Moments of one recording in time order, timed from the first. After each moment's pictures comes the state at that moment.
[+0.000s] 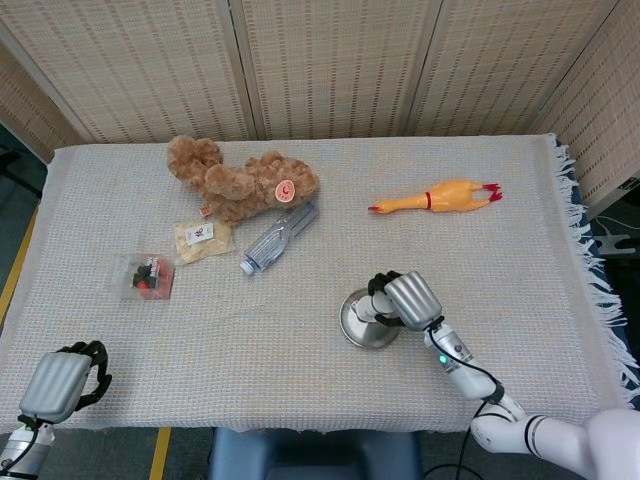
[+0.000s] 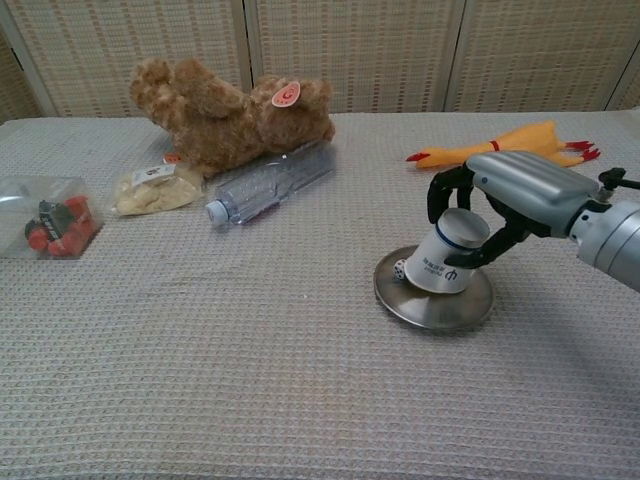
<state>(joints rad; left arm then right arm) -0.14 -1.12 0.05 -1.70 1.53 1.36 0.25 0.61 -1.68 0.10 -1.15 -1.51 1.11 0.01</state>
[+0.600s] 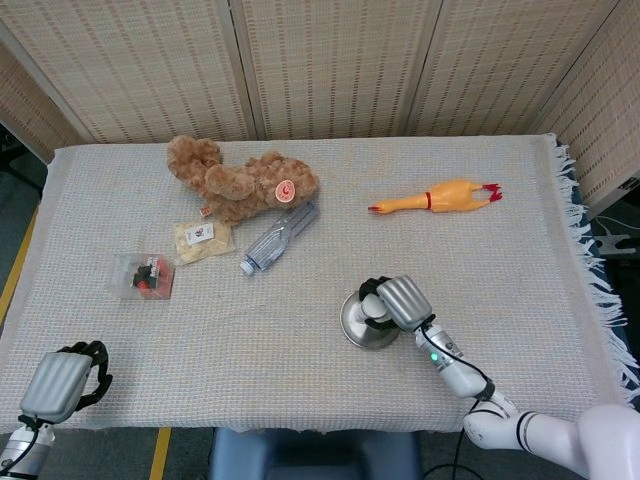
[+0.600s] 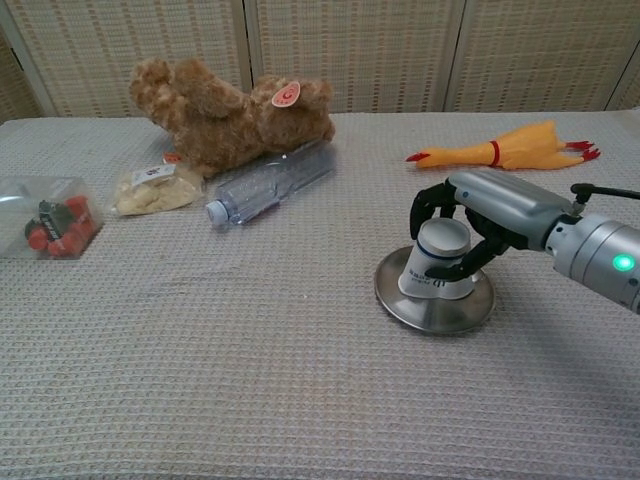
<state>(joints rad) -0.13 -1.12 0.05 -1.70 1.53 1.36 0.25 0.64 -1.70 0.09 -1.15 -1.48 1.03 0.11</state>
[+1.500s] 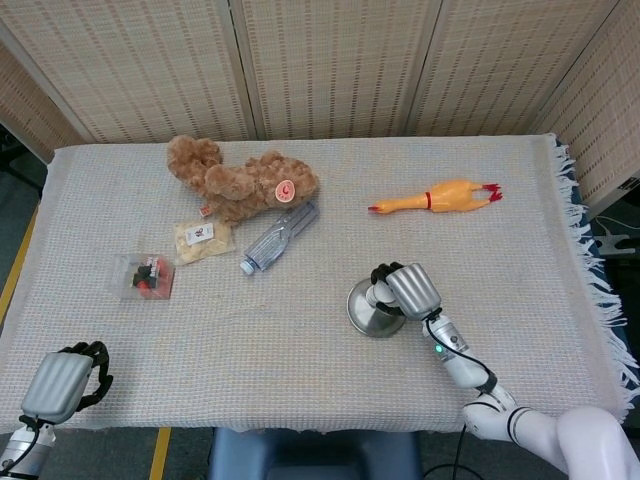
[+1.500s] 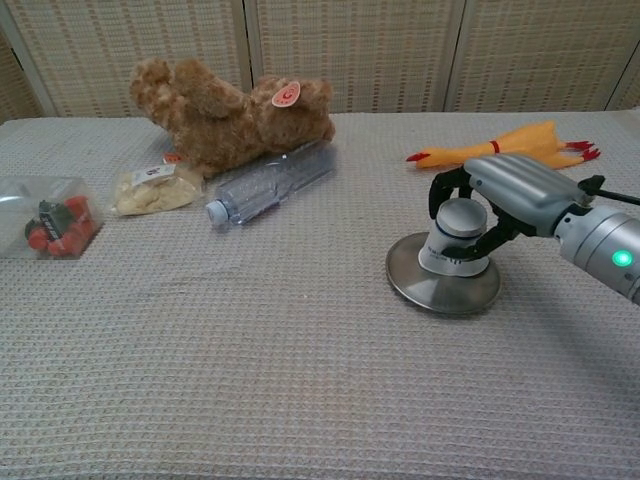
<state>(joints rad) -0.14 -1.12 0.05 -1.70 1.53 1.36 0.26 0.64 -1.79 0.10 -0.91 -1.51 1.12 0.11</state>
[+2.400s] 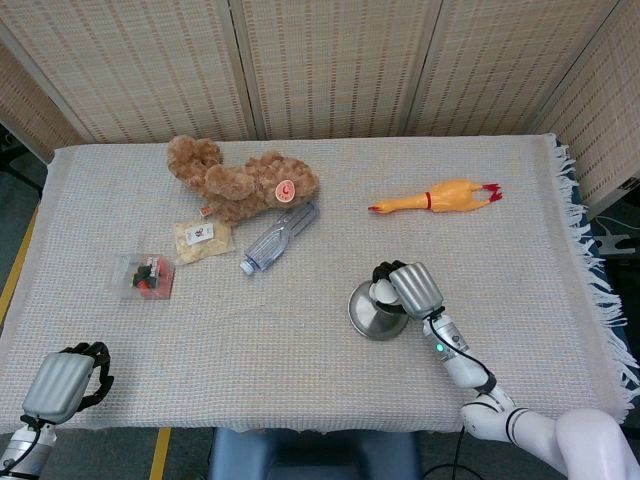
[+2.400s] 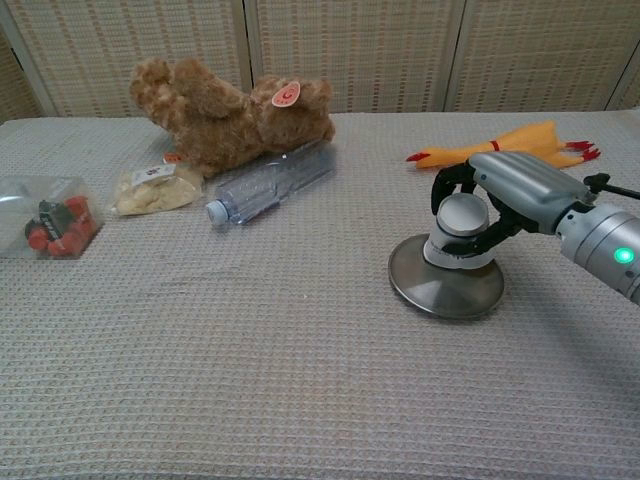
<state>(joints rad) -0.14 -1.12 0.05 -1.70 1.53 1.35 0.26 0.64 -1.80 0.11 -0.91 -1.50 1.14 0.14</state>
